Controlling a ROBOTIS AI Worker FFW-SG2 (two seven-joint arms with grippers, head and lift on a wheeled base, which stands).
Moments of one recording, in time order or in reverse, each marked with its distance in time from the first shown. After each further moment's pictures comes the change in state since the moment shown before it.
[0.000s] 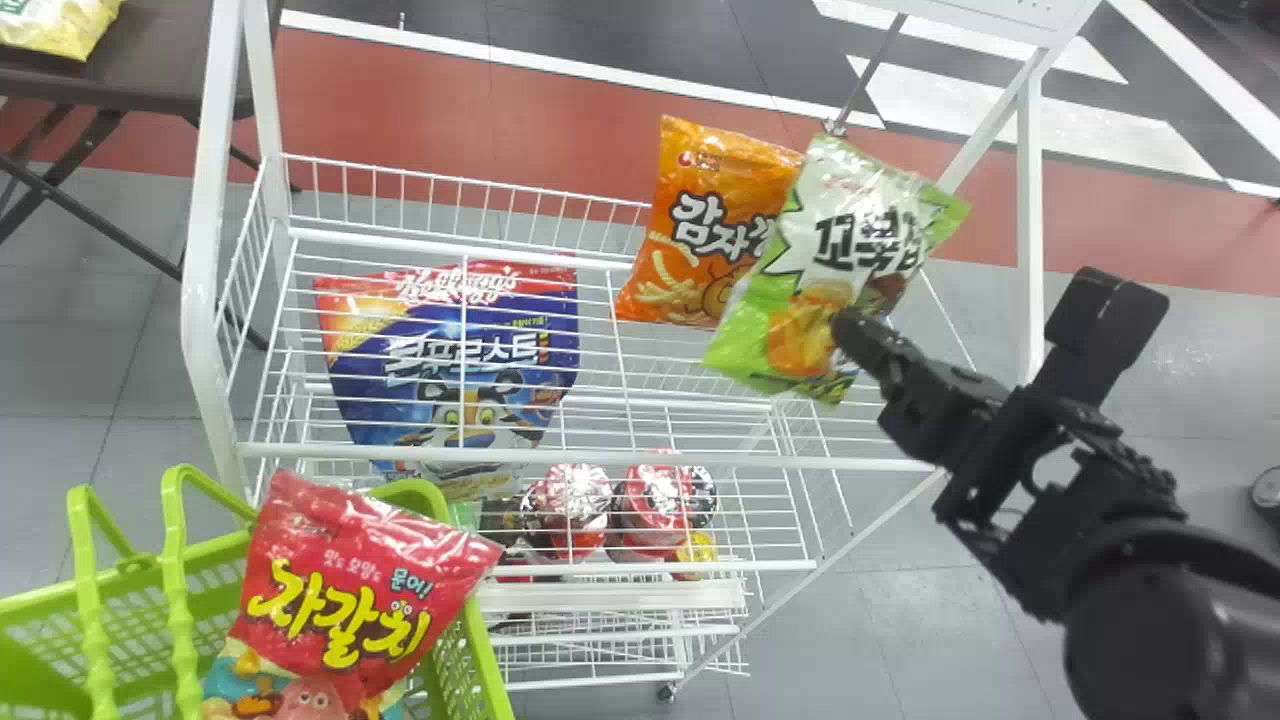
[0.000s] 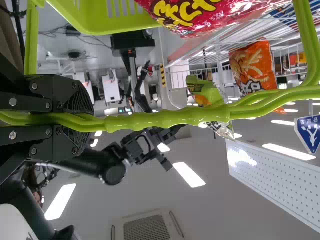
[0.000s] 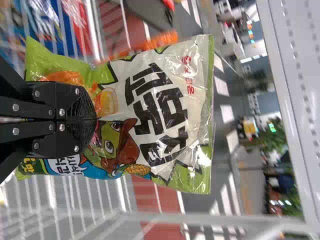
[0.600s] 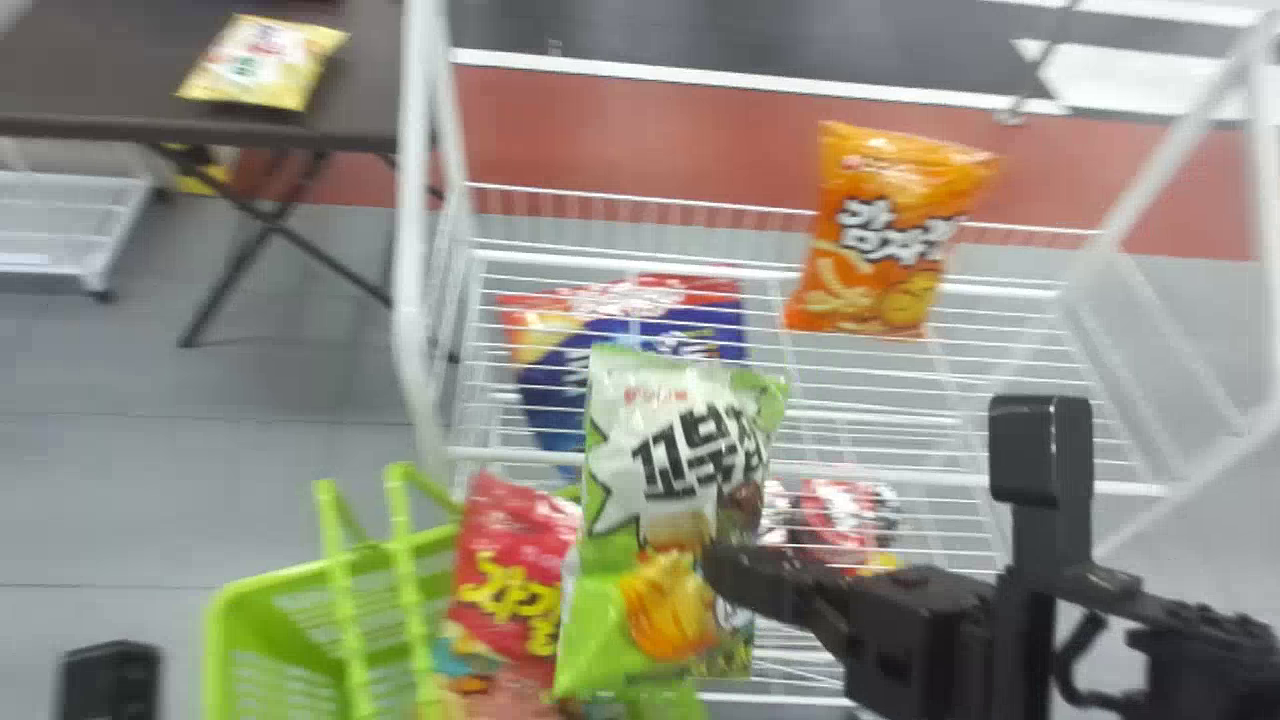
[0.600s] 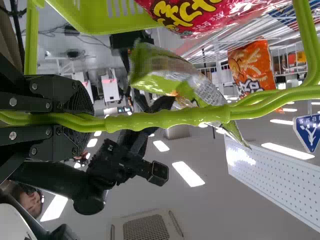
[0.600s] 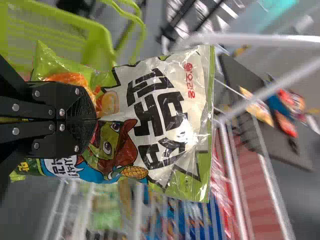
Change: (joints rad) left arm -0.005 -0.002 0.001 0.002 0.004 0.003 0.000; right arm 0.132 0.000 0.362 -0.204 -0.124 0.492 0.028
